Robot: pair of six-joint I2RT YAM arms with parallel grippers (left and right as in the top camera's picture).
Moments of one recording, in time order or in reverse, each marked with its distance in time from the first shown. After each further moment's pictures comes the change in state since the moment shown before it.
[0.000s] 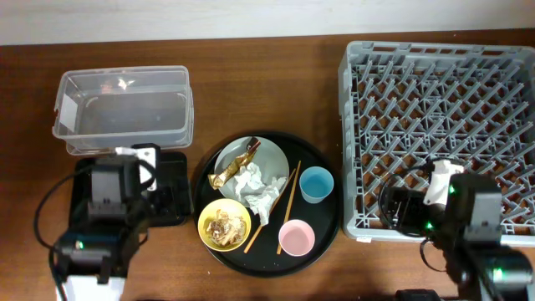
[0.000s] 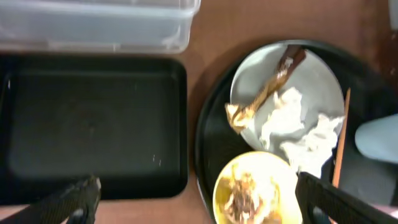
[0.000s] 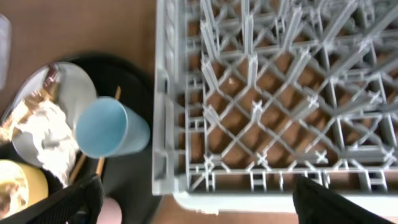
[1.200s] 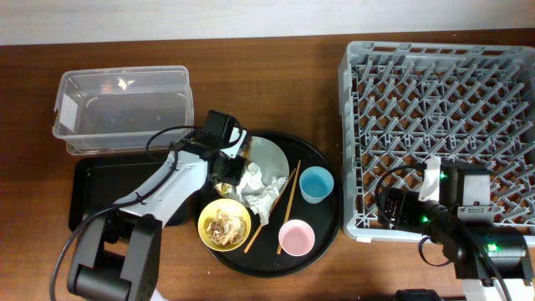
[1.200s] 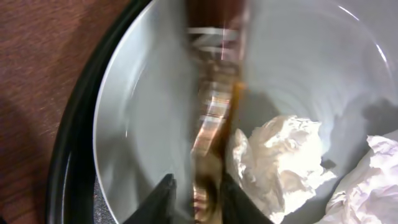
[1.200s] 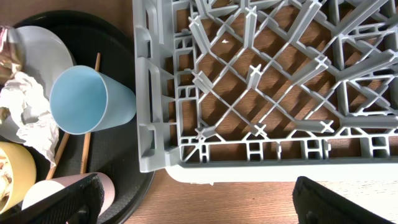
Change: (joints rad) left arm -0.282 0.815 0.064 0.447 0.038 0.147; right arm 0.000 0.094 0.020 -0.080 0.000 -0.001
